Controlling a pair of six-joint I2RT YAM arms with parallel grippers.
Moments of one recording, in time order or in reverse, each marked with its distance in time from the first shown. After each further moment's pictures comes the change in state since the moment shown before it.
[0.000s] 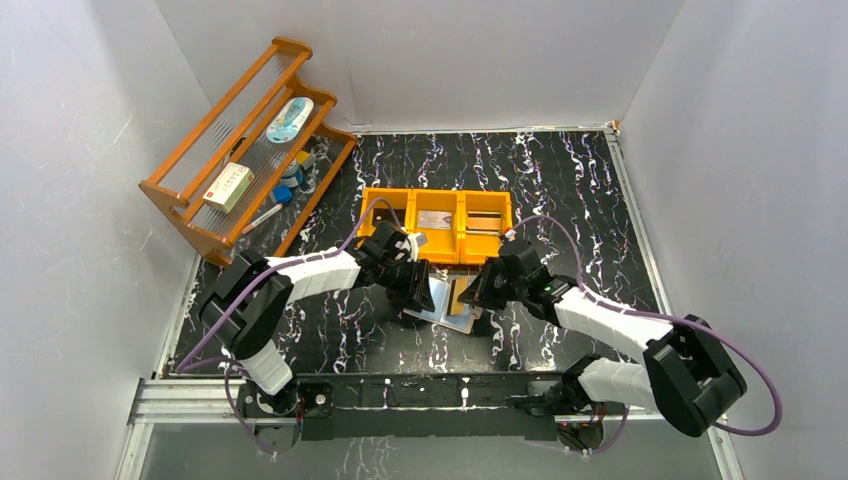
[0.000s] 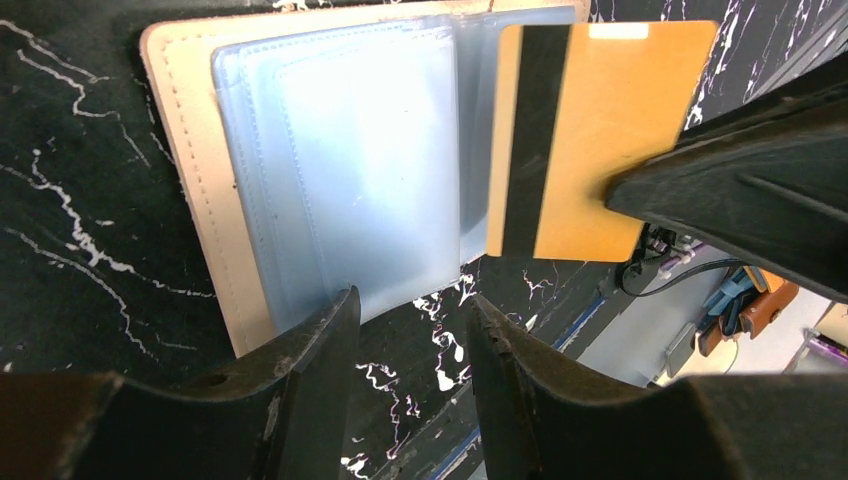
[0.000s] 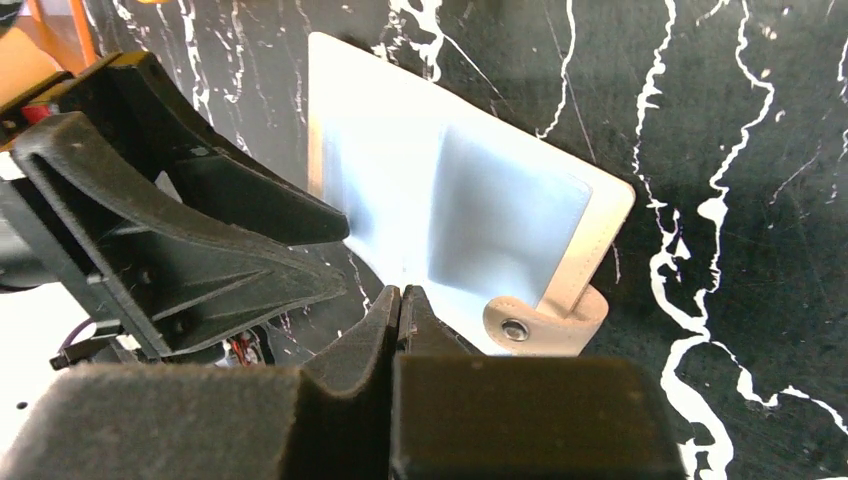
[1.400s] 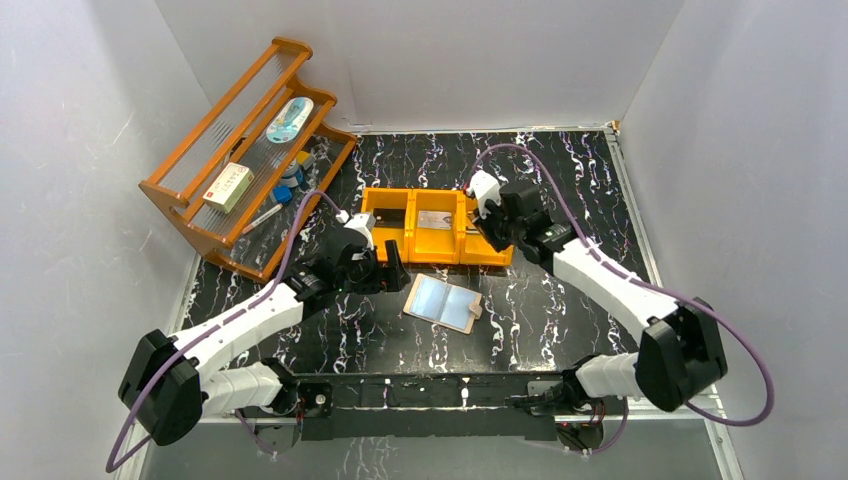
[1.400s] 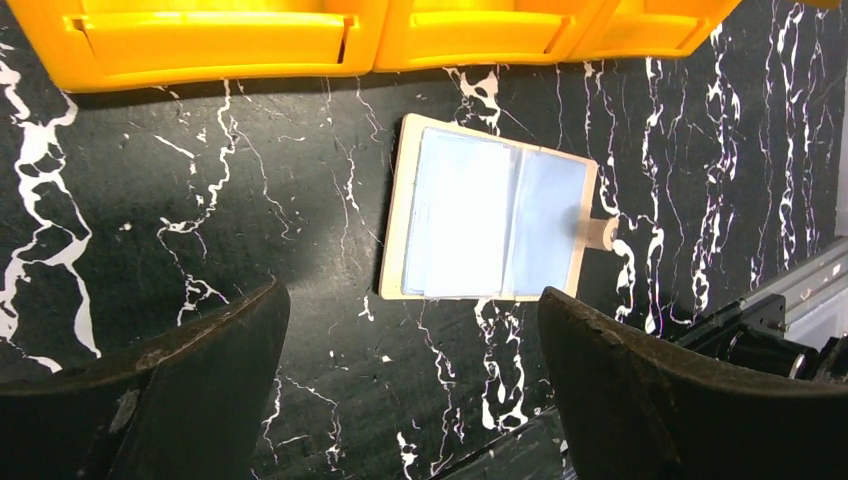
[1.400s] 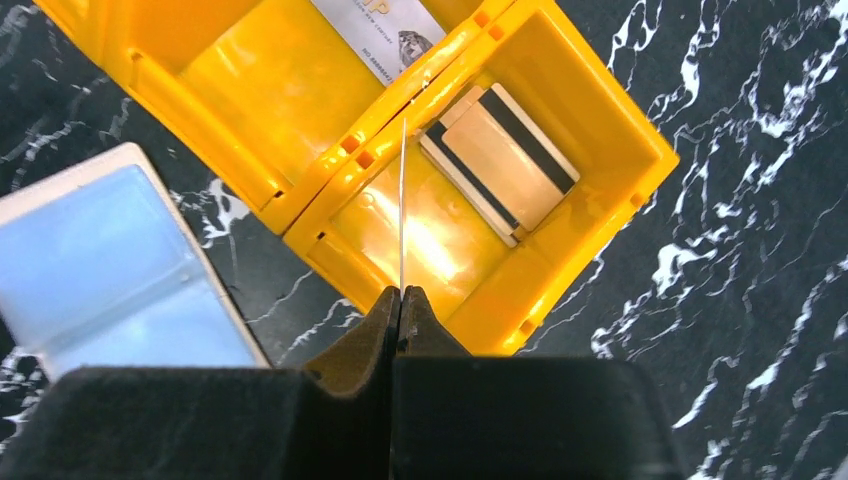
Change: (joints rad) left arm 0.008 -0.534 -0.168 -0.072 -0.503 -0.078; right arm -0.106 0.076 0.420 -0.219 0.194 -1.218
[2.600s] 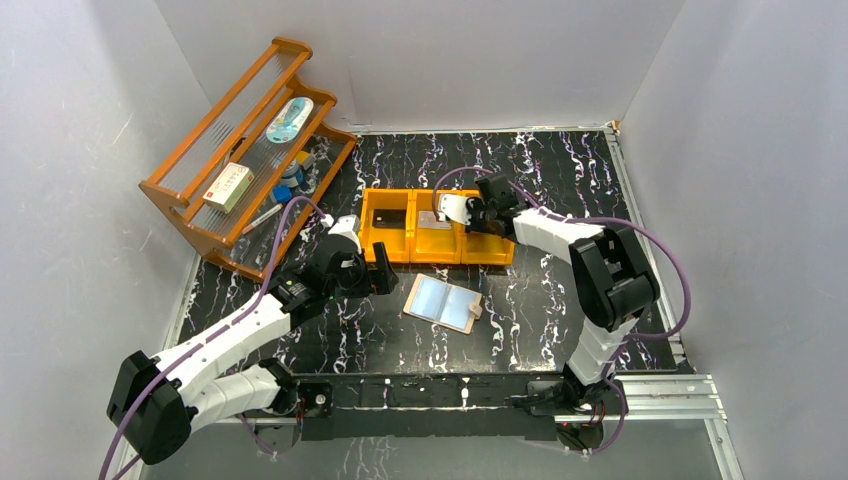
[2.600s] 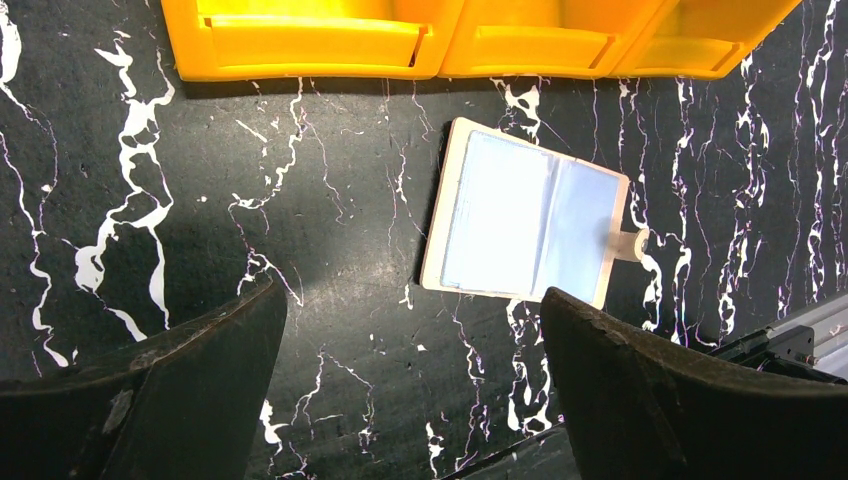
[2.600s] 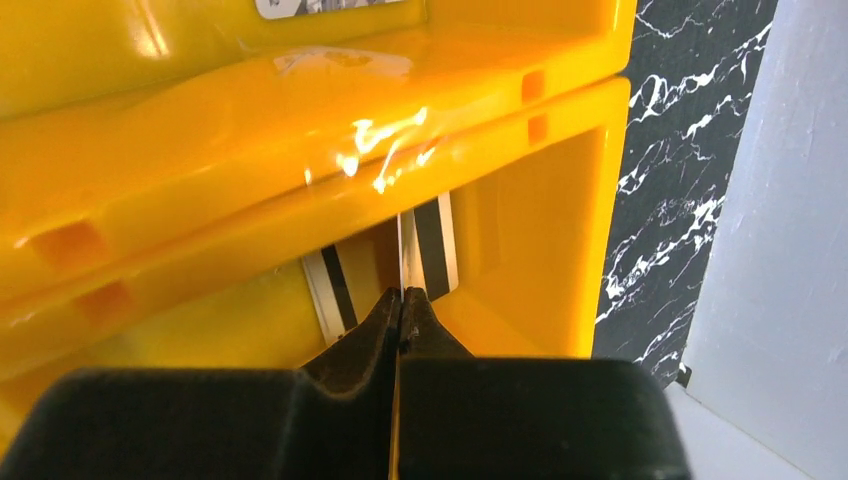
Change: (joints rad) left arm 0.006 -0.115 -0.034 -0.075 -0.101 -0.009; right arm -0.058 0.486 0.180 0.107 0.051 -0.792
